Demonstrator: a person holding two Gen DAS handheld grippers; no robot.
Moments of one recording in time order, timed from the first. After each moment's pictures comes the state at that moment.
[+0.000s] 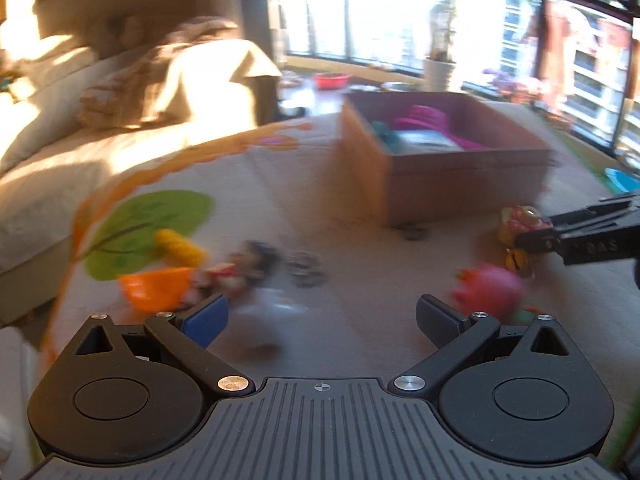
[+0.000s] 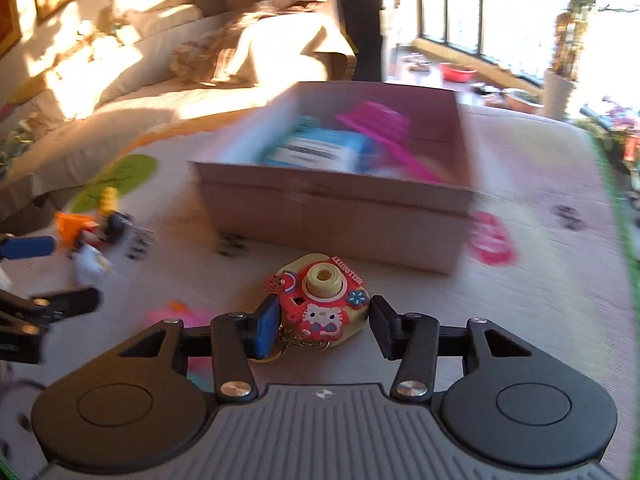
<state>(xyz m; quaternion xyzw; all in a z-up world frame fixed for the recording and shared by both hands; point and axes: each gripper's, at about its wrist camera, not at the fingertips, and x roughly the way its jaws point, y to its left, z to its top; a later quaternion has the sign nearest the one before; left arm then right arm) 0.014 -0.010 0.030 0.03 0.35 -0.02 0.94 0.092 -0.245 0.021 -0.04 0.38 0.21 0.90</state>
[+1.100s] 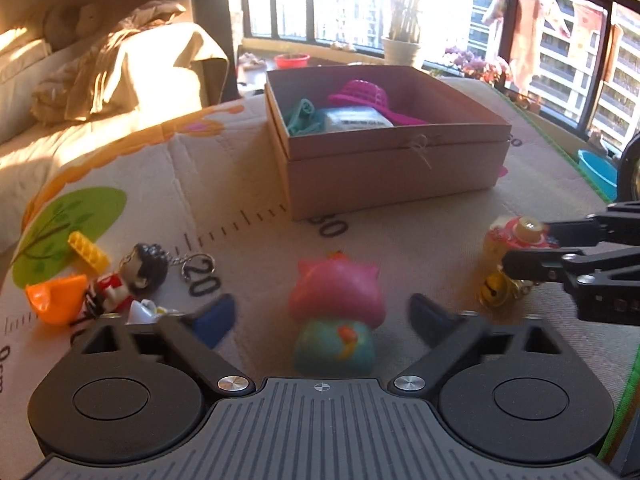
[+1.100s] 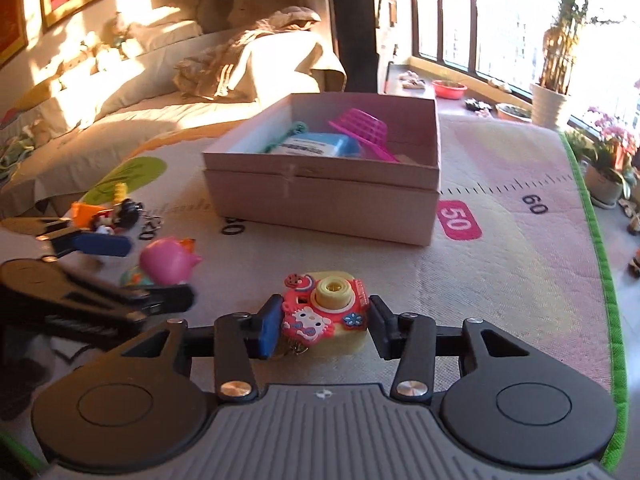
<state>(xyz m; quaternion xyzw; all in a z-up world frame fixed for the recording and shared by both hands) 0.051 -0.057 0.010 0.03 0.38 -0.05 0.92 0.051 -0.260 0.027 -0.04 0.35 0.22 0.91</state>
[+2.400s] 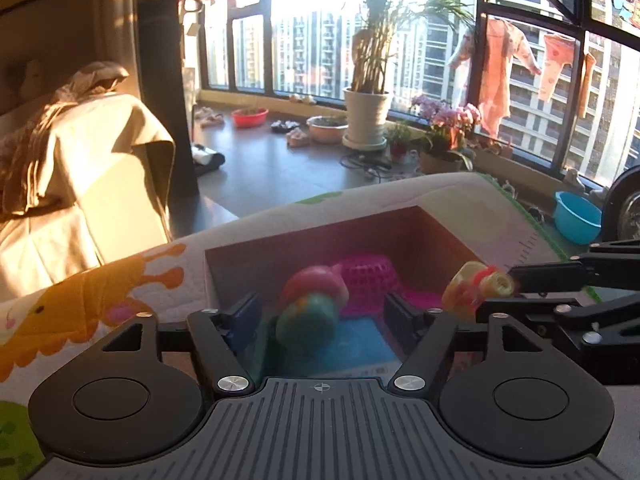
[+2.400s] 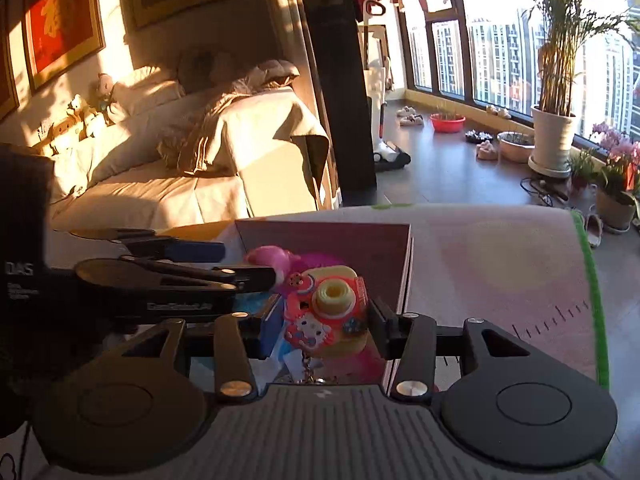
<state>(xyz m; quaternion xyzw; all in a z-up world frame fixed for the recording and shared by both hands) 0.225 -0.074 0.051 0.04 0.30 -0.12 0.94 0.195 -0.269 0.068 0.02 0.30 0.23 0.93</state>
